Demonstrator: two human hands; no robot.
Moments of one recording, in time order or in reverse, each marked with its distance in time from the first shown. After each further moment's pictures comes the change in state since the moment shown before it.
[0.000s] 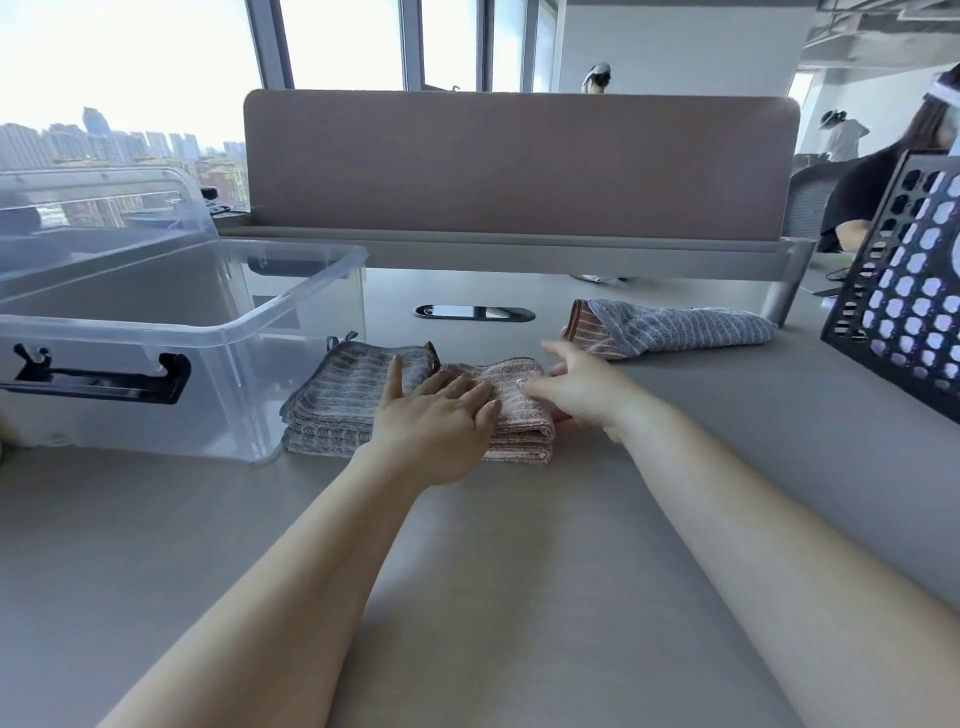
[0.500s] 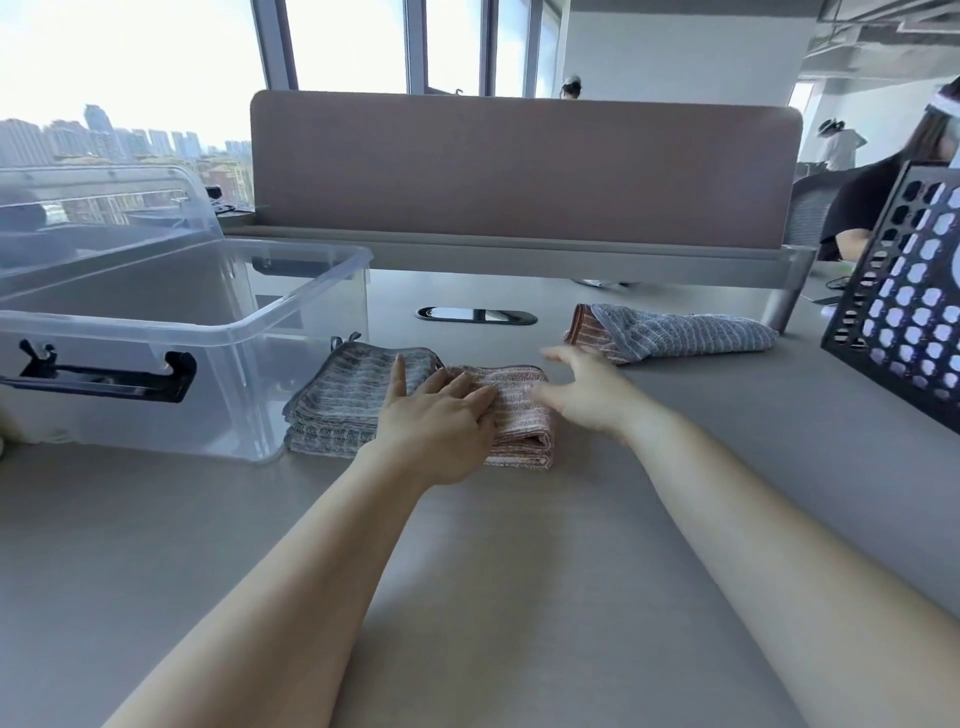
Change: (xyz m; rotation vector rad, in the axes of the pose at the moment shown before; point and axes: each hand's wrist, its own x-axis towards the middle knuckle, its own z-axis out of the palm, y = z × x) left_hand 0.001 -0.003 -0.002 0.046 0.015 0.028; right_hand -0.006 -0.001 -0.007 -0.270 0.036 -0.124
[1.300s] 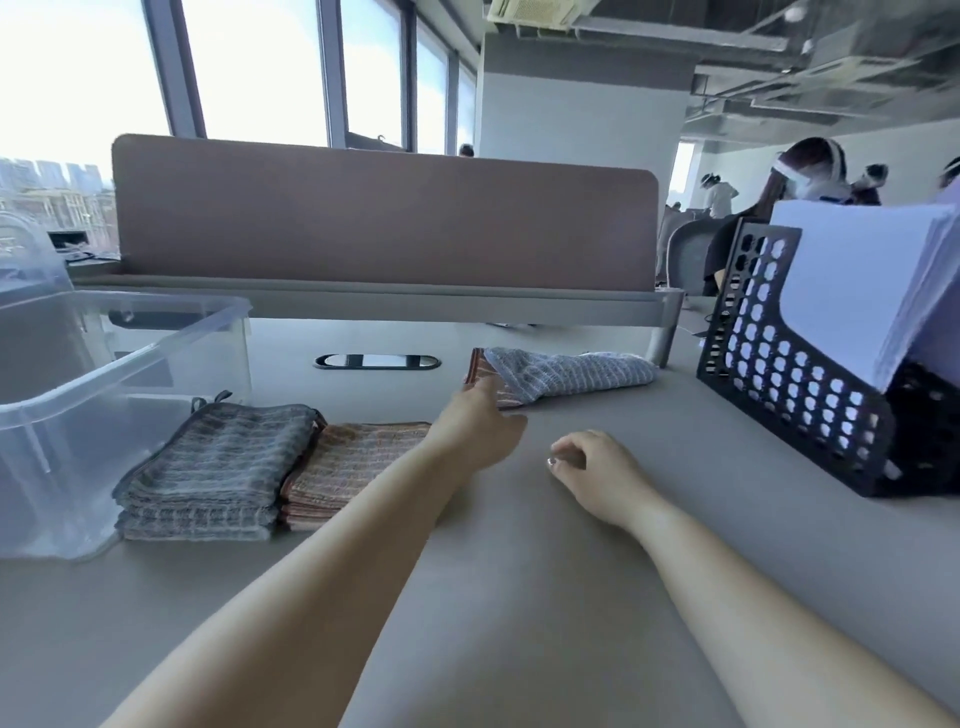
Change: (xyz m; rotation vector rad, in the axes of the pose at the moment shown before) left_hand 0.088 0.119 -0.020 -0.755 0.012 -0.037; right_hand -0.027 0.122 -0.048 -0.143 0.196 0.138
